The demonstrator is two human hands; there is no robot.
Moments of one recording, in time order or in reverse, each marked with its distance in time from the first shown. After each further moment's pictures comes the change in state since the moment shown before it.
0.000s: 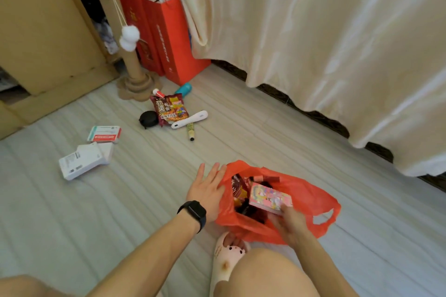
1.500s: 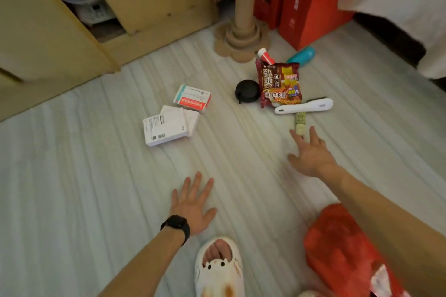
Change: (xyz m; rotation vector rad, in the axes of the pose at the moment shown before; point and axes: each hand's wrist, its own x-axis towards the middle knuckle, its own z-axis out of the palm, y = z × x) left_hand -0.070 -0.190 0.243 -0.685 -0.364 -0.660; right_hand 0.094 -0.082 0.358 -1.792 -0.427 -0.721
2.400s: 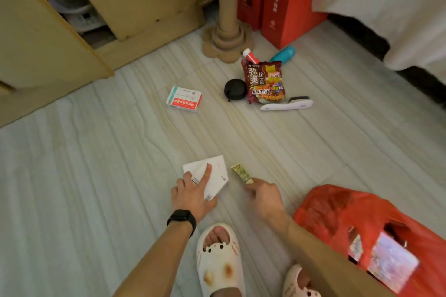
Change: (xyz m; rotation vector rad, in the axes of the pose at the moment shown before) left_hand -0.015 0.023 -0.017 0.098 0.208 -0.130; right_hand -0.099 -0.065 0.114 0.287 0.123 -0.169
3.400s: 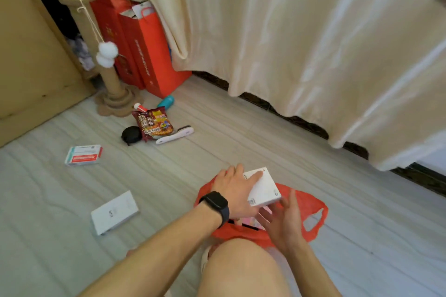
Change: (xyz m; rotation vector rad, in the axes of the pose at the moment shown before) left_hand -0.189 0.289 -0.150 0.102 0.214 0.990; right_hand -0.260 0.149 -0.112 1.853 0.683 0.485
